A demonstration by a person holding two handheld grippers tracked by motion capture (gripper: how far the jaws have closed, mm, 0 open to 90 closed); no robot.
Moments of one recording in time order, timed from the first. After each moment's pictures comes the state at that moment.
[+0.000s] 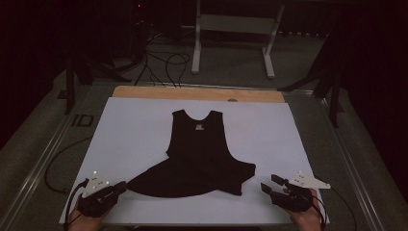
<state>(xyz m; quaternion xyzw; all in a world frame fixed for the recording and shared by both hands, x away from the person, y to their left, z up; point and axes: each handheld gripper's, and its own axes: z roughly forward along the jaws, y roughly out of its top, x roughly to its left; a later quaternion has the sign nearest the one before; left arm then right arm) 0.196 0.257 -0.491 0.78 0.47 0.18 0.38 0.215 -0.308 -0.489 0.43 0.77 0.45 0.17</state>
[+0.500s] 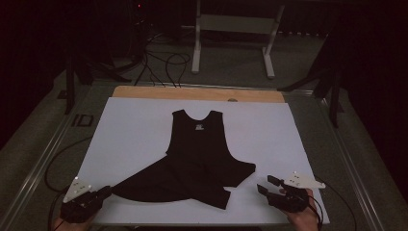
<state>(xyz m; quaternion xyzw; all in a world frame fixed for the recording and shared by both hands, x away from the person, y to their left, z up) 0.182 0.293 -0.496 0.75 0.51 0.18 0.37 0.215 -0.299 -0.491 0.41 0.78 0.44 0.16</state>
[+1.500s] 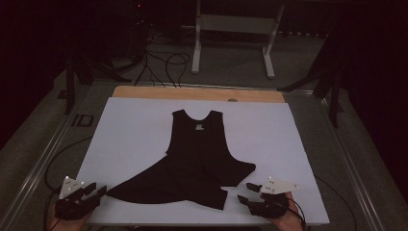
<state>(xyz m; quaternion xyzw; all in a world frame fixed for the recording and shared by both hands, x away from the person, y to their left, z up) 0.187 0.307 -0.503 0.71 0.57 0.22 0.35 0.209 -0.245 -0.497 0.33 0.83 0.43 0.12</state>
